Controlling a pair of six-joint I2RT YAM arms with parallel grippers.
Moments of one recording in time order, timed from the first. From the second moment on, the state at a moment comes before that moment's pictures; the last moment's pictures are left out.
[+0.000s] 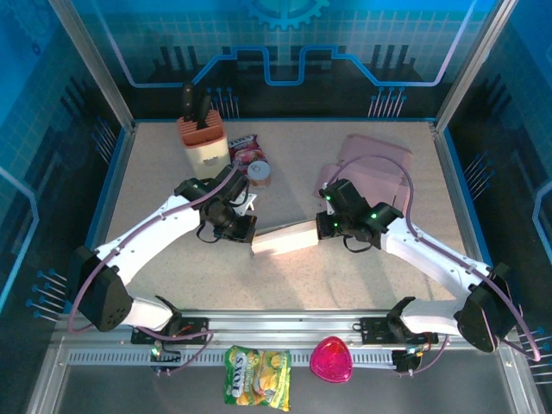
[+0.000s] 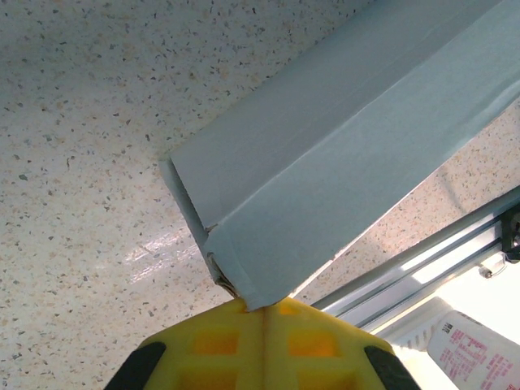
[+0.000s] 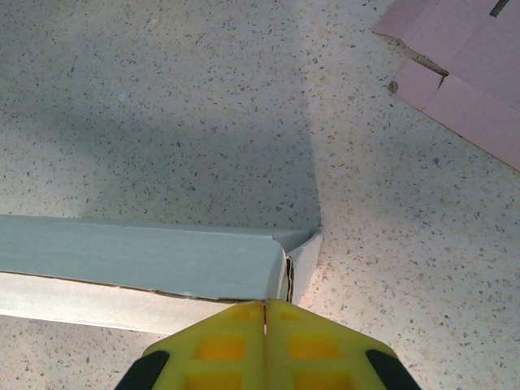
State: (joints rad) left arm -0.56 1.41 1.18 -1.06 0.31 -0.37; right arm 0.66 1.24 0.95 -0.67 0.02 0.45
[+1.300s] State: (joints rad) left arm -0.57 1.38 1.15 -1.01 0.26 -0.38; right arm 0.68 1.12 0.94 -0.70 -0.05 0.51
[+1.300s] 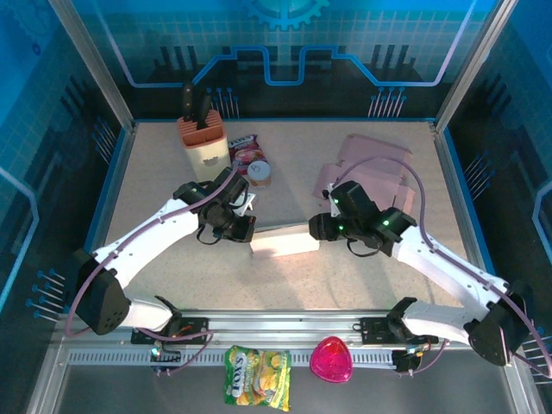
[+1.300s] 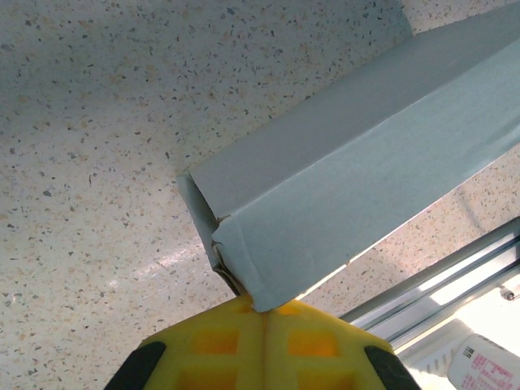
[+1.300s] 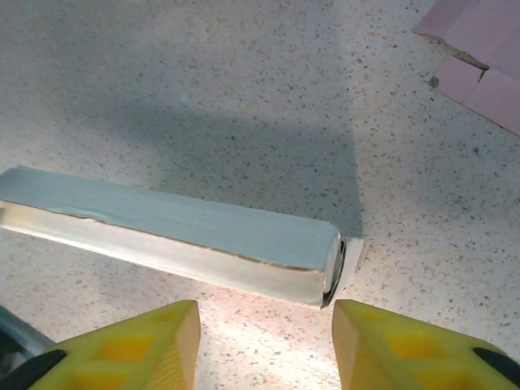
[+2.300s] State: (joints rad) left arm -0.59 1.38 1.13 -1.00 0.24 -0.38; right arm 0.55 0.96 0.48 -0.06 -0.27 1.51
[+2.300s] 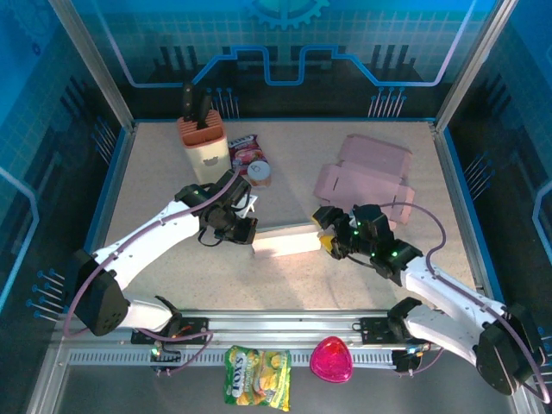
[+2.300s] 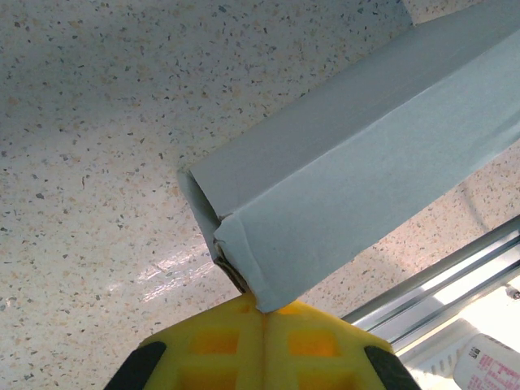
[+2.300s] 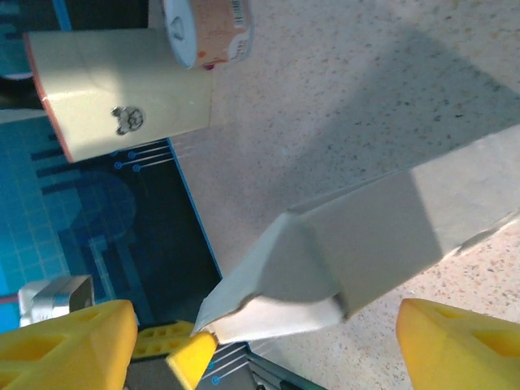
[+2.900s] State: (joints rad) left arm -0.61 1.27 1.10 -0.94 0.23 -0.45; right arm 0.53 1.01 0.44 0.05 -0.29 1.57
